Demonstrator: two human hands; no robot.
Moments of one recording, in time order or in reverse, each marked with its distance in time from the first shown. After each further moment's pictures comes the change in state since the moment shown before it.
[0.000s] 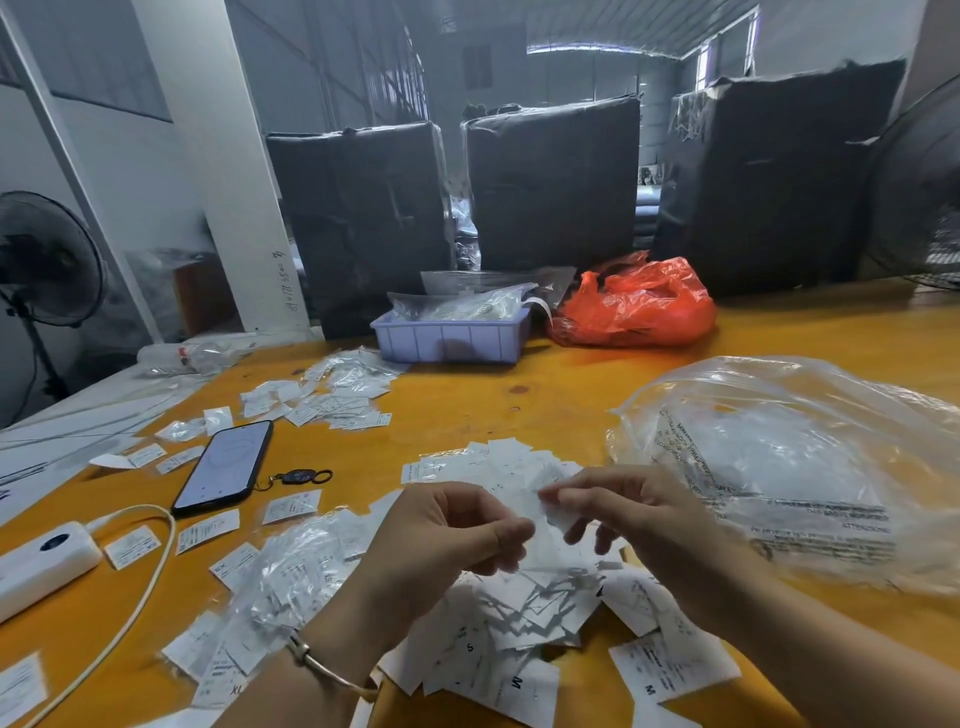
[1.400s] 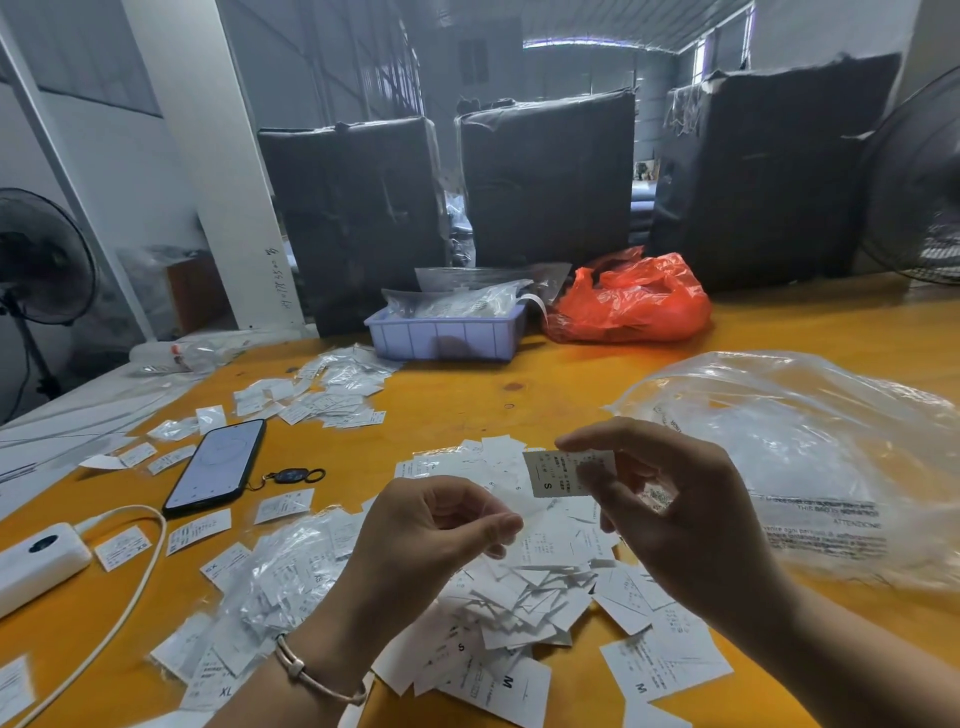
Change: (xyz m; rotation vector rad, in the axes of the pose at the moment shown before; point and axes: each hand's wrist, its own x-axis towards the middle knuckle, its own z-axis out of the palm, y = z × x) left_hand -0.002 -0.001 -0.002 0.210 0.076 0.234; right_hand -0.013 -0.017 -0.006 -0.310 0.316 -0.561
